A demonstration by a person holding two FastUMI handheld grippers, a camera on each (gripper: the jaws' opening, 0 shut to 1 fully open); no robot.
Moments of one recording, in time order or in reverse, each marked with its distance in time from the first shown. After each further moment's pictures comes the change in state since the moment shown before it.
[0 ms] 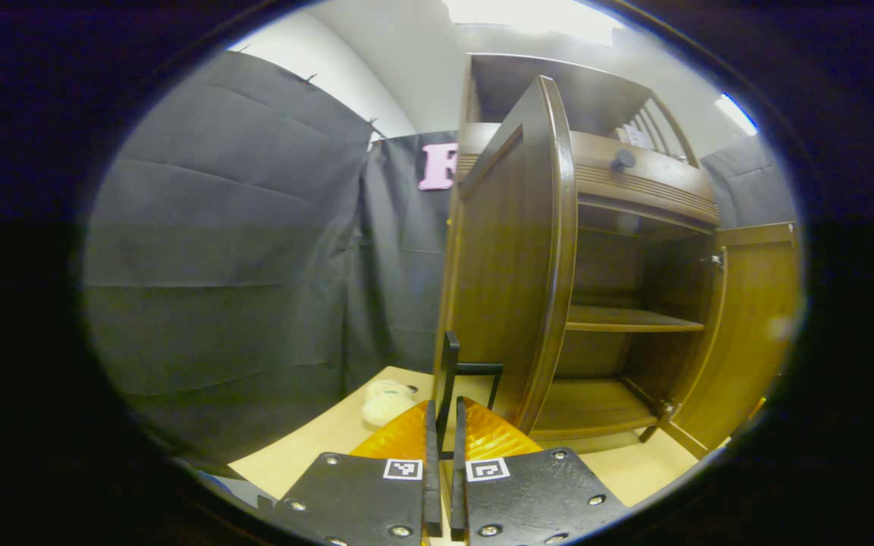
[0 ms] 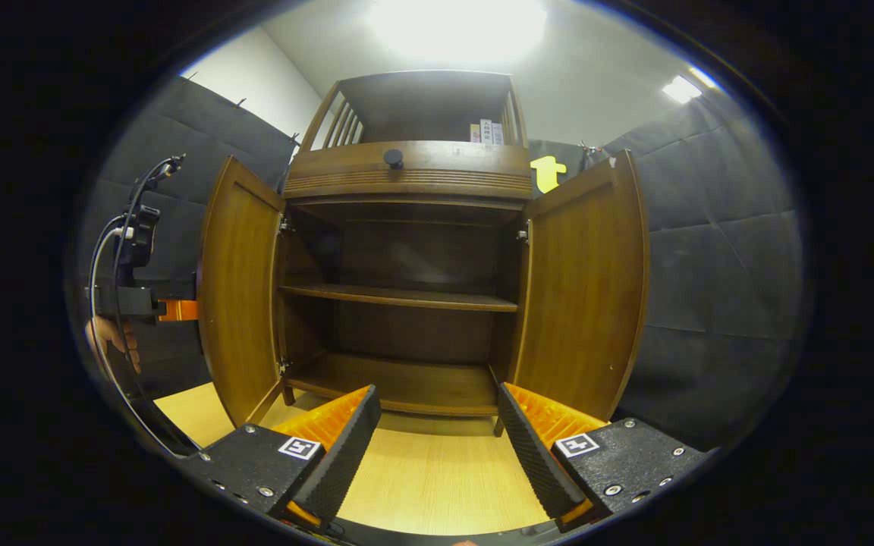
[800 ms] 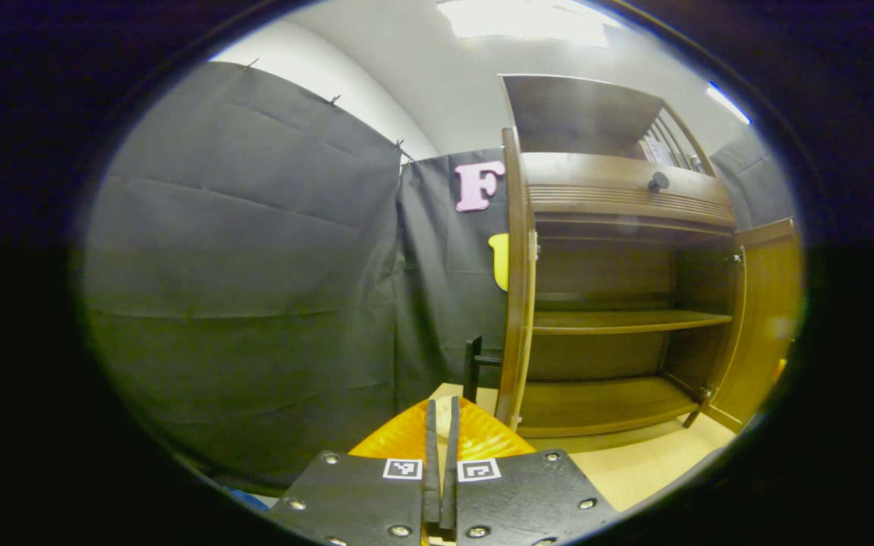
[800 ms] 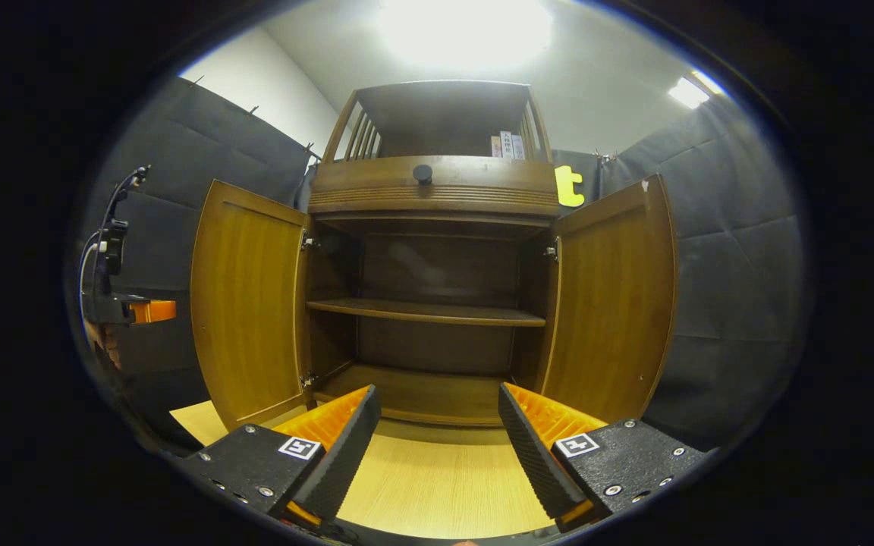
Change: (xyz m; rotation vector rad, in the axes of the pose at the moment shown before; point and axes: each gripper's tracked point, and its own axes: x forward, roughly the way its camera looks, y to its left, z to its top) left arm -0.063 0.092 0.031 0.095 -0.094 0.051; right arm -0.010 0.036 0.026 0.004 -0.047 0.031
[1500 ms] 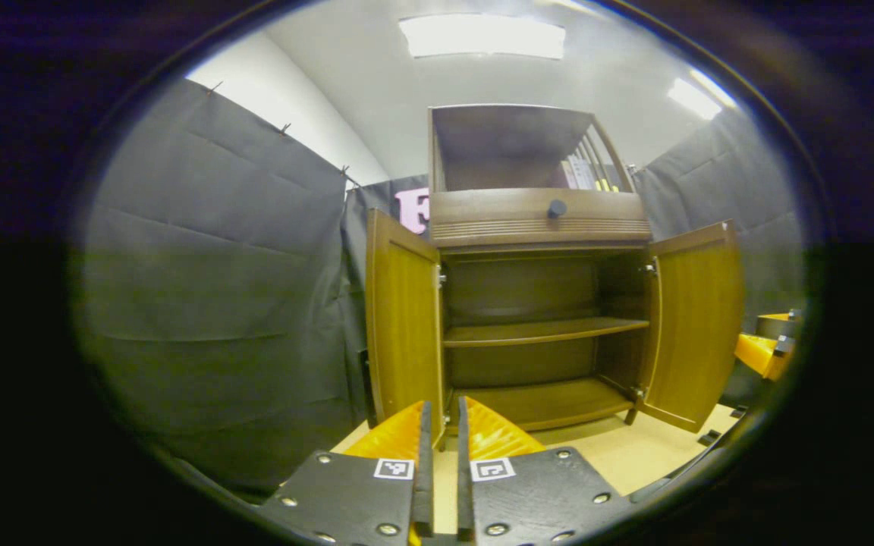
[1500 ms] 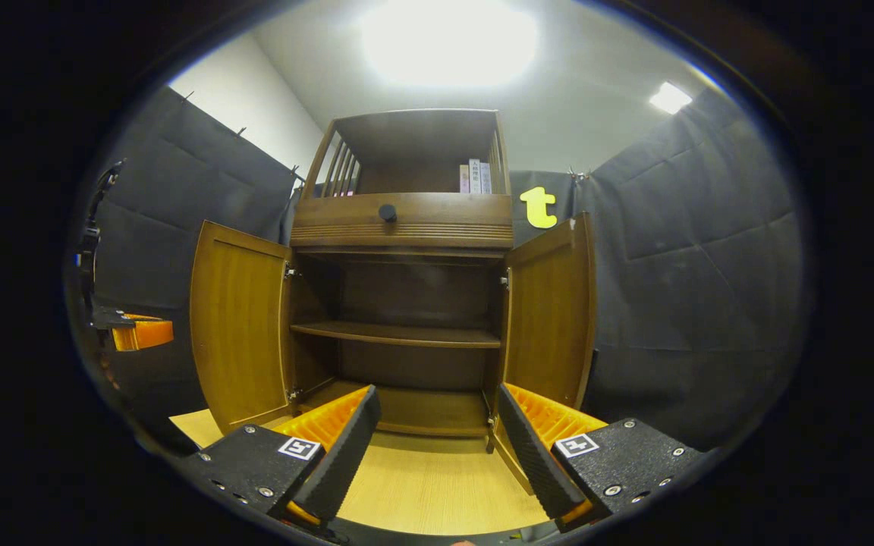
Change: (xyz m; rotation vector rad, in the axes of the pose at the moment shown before) left arm -0.110 -0.111 0.031 0.034 -0.052 -0.187; right arm -0.066 -0.064 0.027 0.029 -0.070 -0.043
